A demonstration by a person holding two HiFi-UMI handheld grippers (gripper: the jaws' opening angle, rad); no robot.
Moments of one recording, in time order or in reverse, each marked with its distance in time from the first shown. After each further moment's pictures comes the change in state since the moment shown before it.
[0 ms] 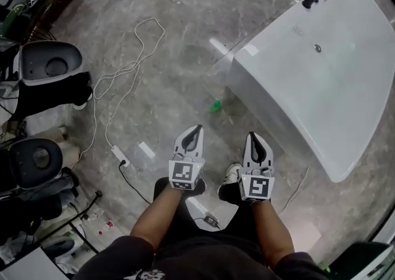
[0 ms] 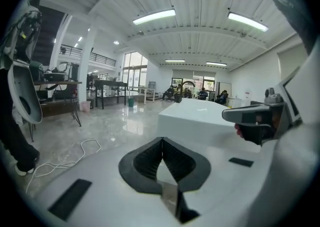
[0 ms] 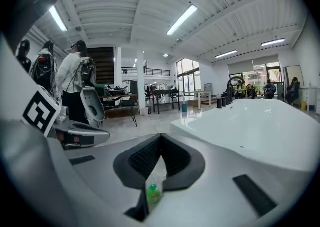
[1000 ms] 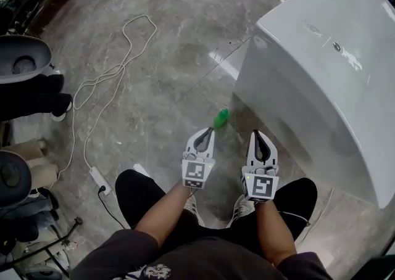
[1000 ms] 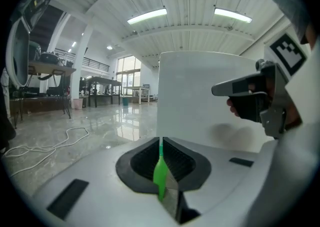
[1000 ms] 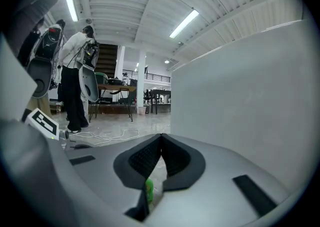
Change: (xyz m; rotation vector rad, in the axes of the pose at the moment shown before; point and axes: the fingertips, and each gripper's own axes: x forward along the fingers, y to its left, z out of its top) left arm 0.163 0.040 -0.304 0.074 -0.065 -0.059; right arm 0.125 -0.008 -0.273 -0.052 -0.078 -0.049
